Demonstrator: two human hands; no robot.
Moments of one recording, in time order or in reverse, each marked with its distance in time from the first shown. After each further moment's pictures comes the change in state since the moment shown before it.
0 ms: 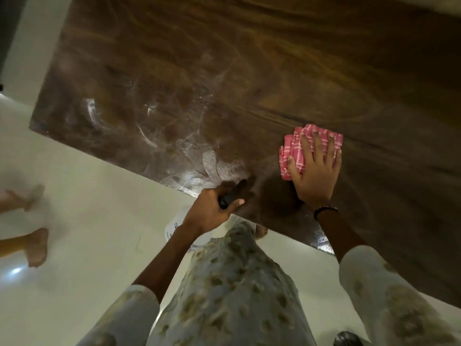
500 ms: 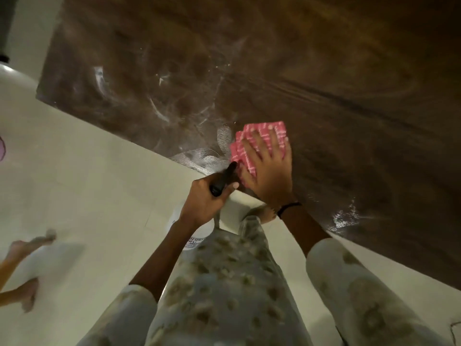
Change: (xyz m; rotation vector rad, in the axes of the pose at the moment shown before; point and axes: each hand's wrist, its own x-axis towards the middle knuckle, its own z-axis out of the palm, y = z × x) left_hand -0.030 -0.032 -0.008 -0.046 0.235 -0.127; right_hand -0.042 -0.109 0.034 0.024 -0.036 -0.405
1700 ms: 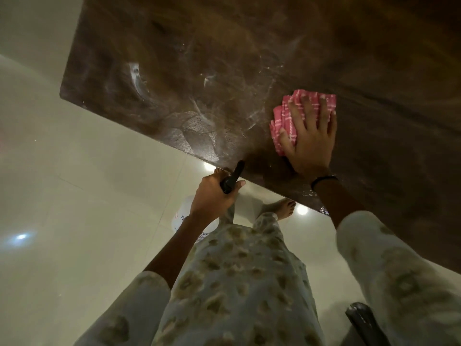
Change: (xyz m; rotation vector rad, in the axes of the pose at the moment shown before) left_hand 0.033 -0.068 -0.075 0.007 -0.053 0.008; right_hand 0.087 -0.032 -0.013 -0.108 -0.063 0.239
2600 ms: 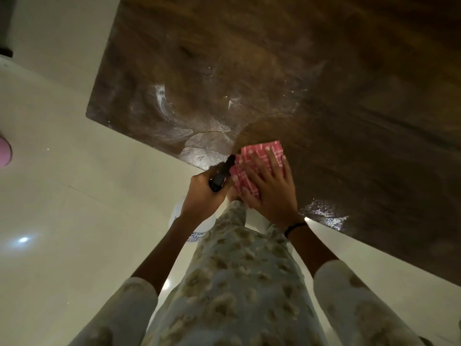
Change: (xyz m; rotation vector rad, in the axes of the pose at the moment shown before) left_hand 0.036 -0.015 -0.073 -0.095 0.089 0.056; right_hand -0.042 -0.104 0.032 0.059 0.005 -0.330
